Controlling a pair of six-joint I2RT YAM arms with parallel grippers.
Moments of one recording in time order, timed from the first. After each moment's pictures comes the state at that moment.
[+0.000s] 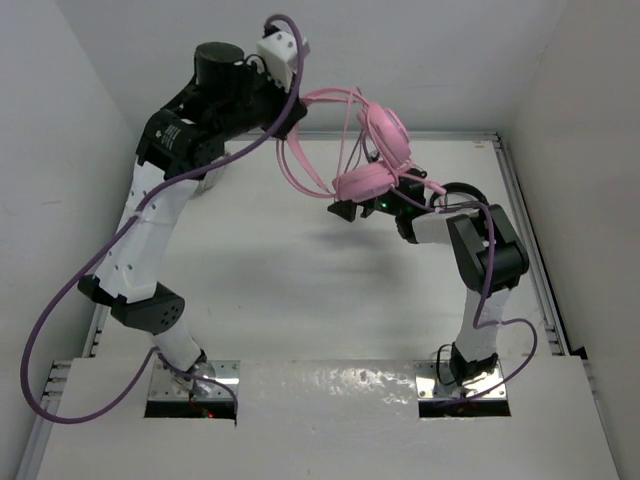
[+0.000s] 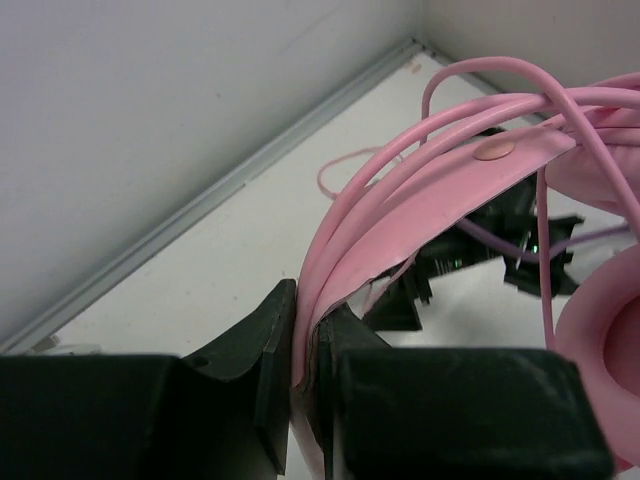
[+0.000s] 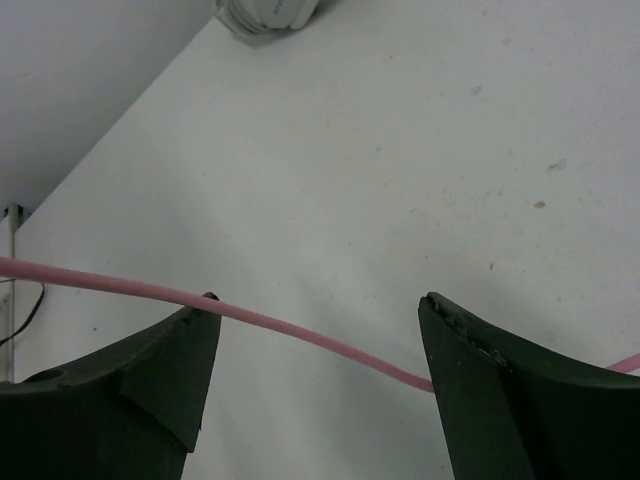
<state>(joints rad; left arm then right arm) -0.57 1.66 2.35 -0.96 0.14 0.13 0.29 1.93 0.95 0.75 -0.73 0.32</state>
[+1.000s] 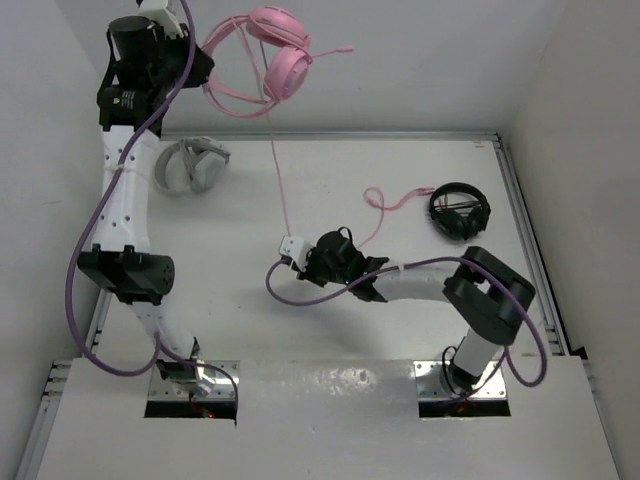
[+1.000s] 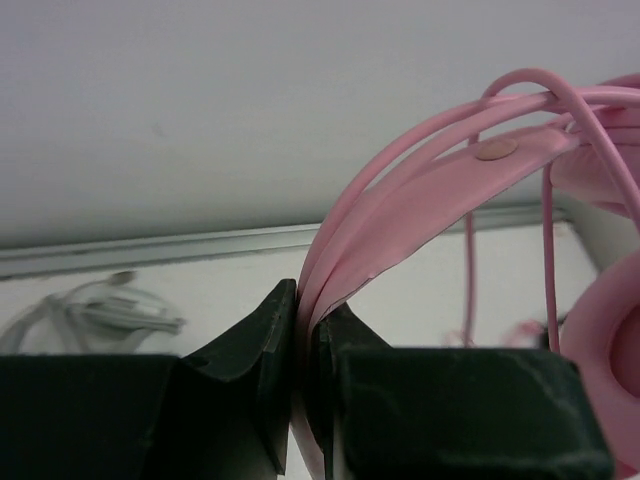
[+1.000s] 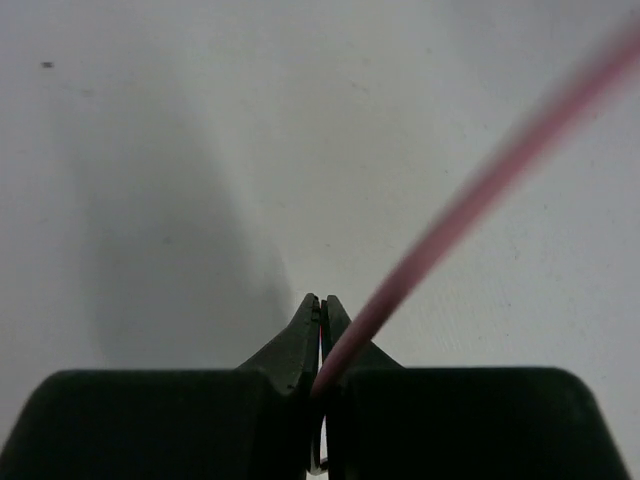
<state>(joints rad) -0.03 1.80 2.35 -0.70 0.31 -0.24 0.87 1.75 0.79 0.41 -0.12 -0.36</state>
